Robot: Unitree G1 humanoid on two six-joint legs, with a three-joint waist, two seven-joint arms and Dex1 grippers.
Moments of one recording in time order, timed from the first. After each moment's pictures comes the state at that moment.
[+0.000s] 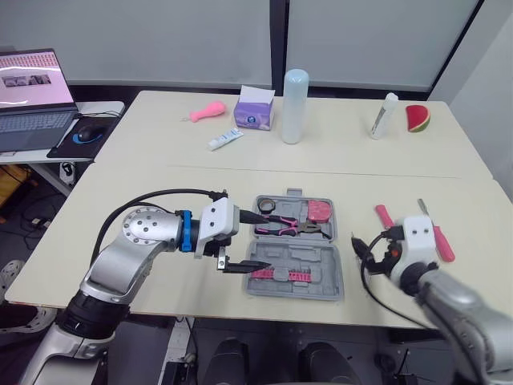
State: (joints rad) left arm -0.38 0.73 -0.18 -0.26 -0.35 0.30 -1.19; right arm -0.02 -0.62 -0.15 -0.75 0.42 1.12 0.28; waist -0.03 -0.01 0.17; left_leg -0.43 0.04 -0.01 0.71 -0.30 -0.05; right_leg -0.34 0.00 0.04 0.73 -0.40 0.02
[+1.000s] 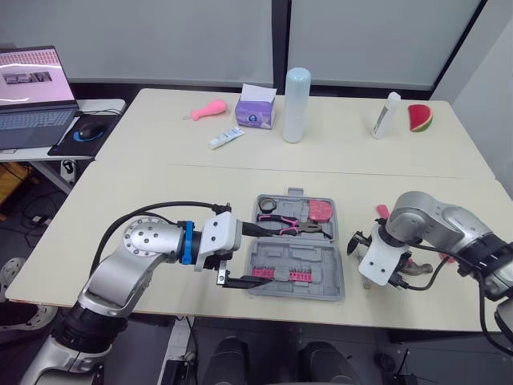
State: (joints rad) left arm -0.31 0.73 -0.19 -0.35 -0.35 0.32 -1.20; right arm -0.80 -0.88 0.73 0.39 -0.51 -0.68 1.38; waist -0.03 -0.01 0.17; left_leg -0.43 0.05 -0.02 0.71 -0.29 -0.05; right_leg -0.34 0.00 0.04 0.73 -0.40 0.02
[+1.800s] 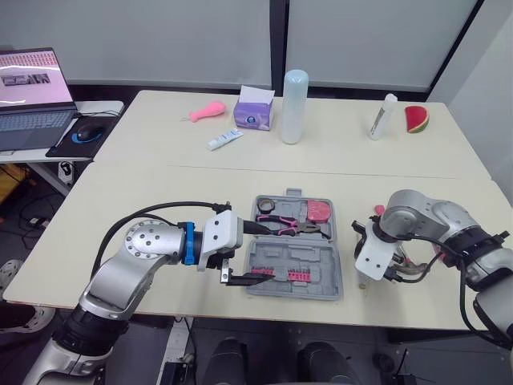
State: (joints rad) left arm -0.31 0.72 -0.19 -0.36 -0.35 0.34 -1.15; right arm -0.84 -0.80 0.69 0.54 -0.59 -0.80 1.32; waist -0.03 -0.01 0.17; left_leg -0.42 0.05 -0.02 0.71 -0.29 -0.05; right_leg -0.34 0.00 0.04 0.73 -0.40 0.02
